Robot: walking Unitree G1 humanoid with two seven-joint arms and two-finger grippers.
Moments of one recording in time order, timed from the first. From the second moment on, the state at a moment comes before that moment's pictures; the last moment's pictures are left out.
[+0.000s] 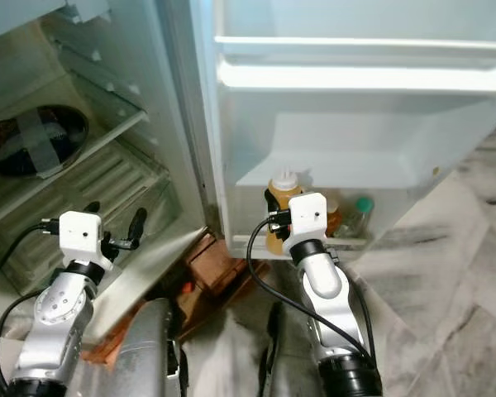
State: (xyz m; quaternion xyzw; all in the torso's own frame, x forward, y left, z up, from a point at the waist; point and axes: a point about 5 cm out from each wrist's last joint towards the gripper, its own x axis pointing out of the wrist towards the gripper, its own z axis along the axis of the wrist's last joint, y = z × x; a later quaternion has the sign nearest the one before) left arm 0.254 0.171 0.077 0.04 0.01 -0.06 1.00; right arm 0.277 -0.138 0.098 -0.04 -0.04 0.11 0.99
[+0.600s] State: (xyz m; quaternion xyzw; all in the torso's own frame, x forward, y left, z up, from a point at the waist) left arm 0.244 0.167 0.091 0.03 0.00 -0.06 1.00; right arm 0.282 -0.132 0.099 -0.04 -0.04 0.13 0.99
